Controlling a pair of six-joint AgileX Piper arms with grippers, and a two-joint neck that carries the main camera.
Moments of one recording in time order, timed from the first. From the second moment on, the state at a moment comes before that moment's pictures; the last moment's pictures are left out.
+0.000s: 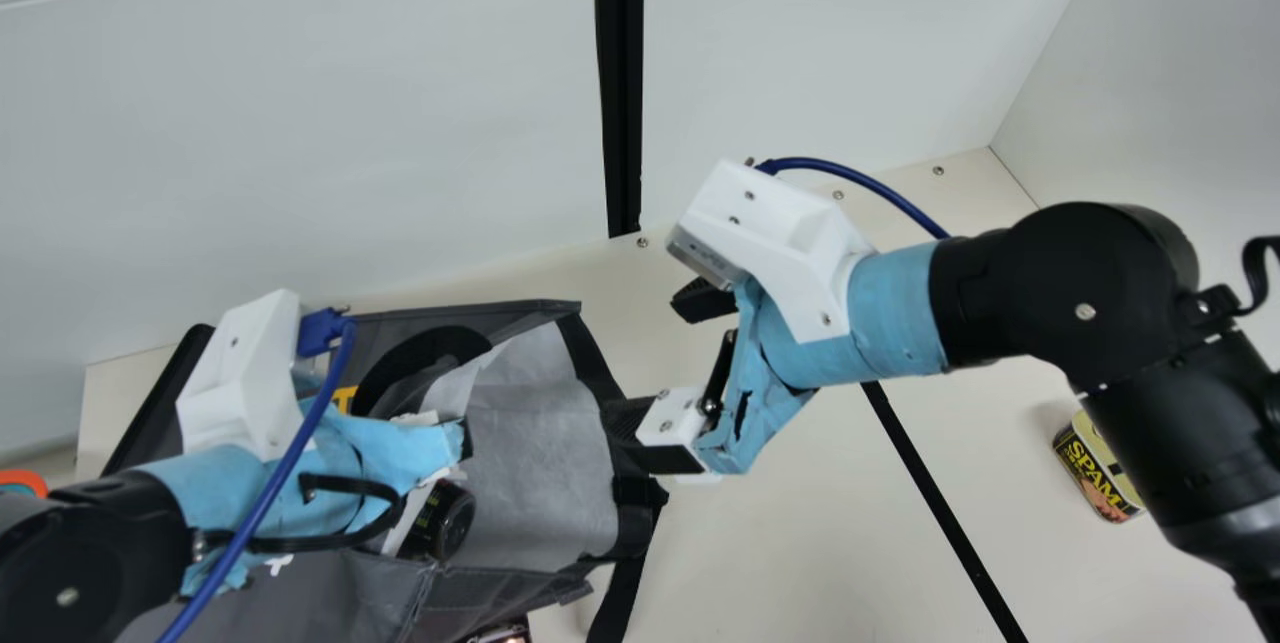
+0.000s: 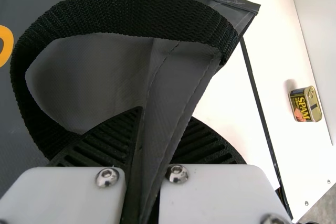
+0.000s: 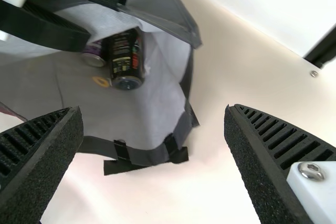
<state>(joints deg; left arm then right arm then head) -34.2 87.8 -85.2 -18.4 54.0 -18.6 4.4 75.4 -86.0 31.2 70.0 -37.9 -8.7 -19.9</state>
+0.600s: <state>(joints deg) -34.2 87.8 -85.2 -18.4 54.0 -18.6 -1.6 68.1 -83.0 24.4 69.9 -33.5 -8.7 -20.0</state>
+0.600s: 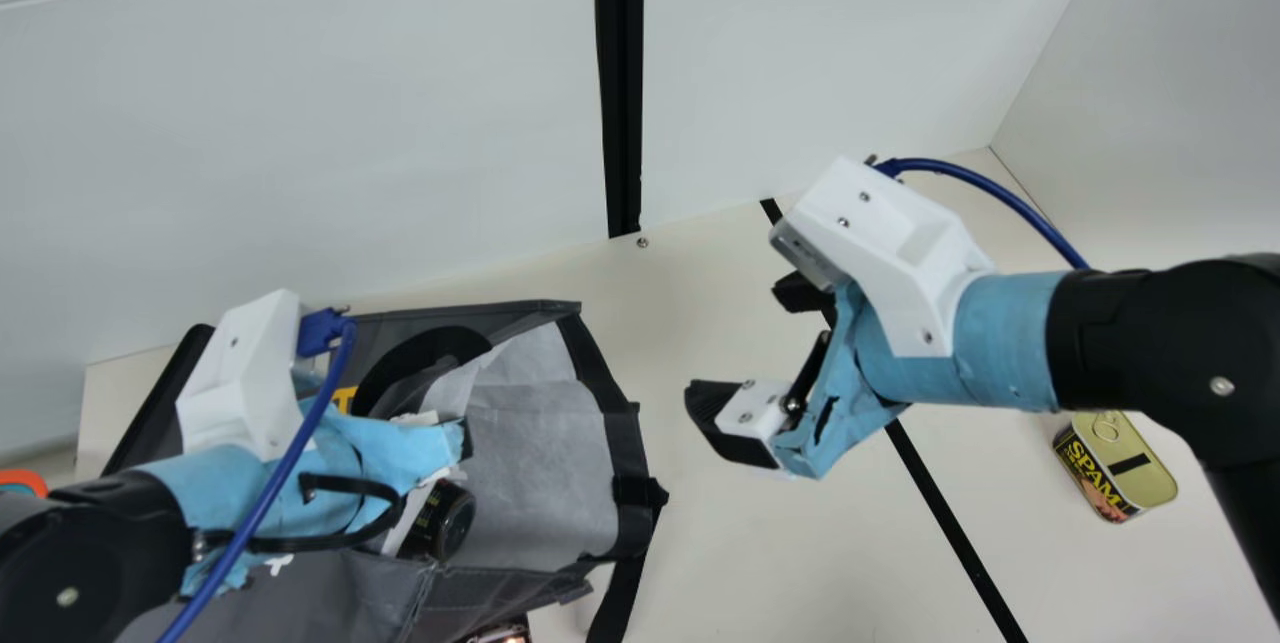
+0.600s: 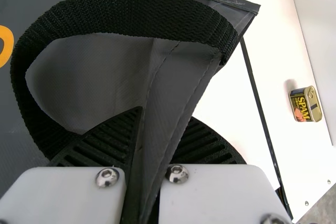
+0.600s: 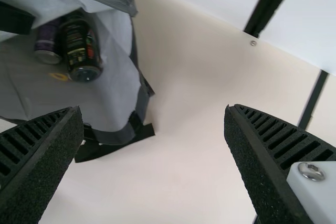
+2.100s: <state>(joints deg) -34.2 87.8 -85.2 -18.4 54.0 -18.6 -24.7 55.6 -76.1 5.1 69.9 -30.5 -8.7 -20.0</state>
